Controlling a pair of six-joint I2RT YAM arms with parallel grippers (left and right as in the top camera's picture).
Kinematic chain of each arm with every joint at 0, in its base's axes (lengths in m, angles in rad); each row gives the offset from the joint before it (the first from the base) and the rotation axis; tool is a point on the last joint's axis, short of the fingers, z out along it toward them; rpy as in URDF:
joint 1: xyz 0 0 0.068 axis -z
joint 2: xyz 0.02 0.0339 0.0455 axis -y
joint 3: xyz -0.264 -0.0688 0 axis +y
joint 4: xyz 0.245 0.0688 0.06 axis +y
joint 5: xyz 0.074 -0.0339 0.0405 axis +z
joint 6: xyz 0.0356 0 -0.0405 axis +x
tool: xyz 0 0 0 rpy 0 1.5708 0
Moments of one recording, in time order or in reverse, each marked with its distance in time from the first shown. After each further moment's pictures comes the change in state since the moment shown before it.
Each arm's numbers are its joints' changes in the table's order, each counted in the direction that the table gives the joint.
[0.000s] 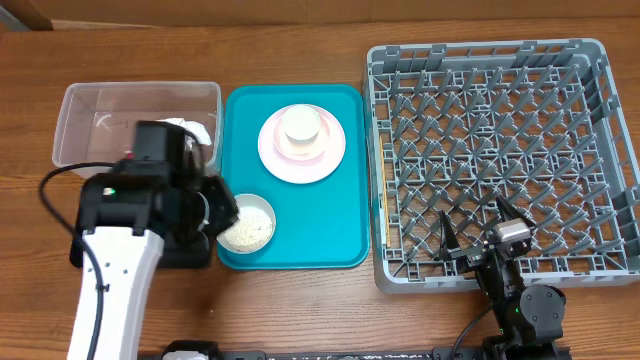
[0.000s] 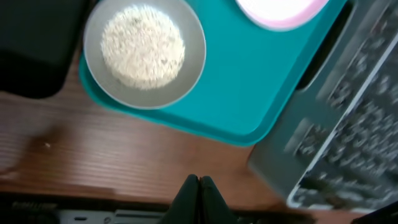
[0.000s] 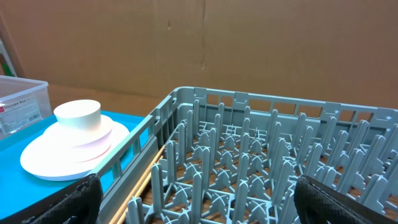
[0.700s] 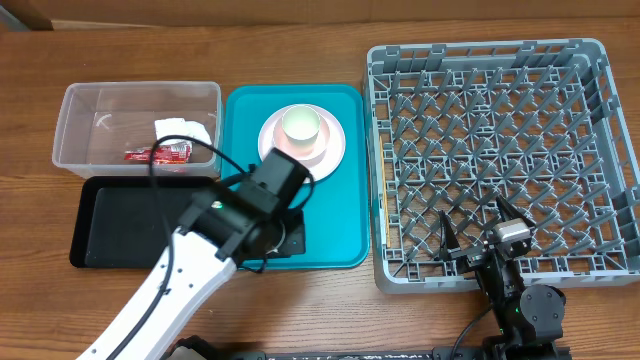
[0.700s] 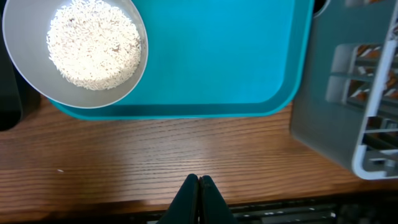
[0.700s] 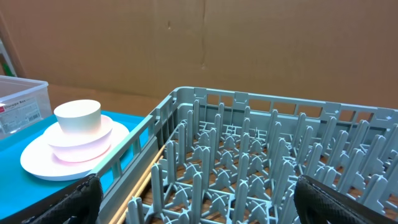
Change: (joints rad) left arm 0.529 -0.056 0.026 -0.072 0.278 -0.068; right arm 0.000 0.000 0.000 0.000 0.000 0.000
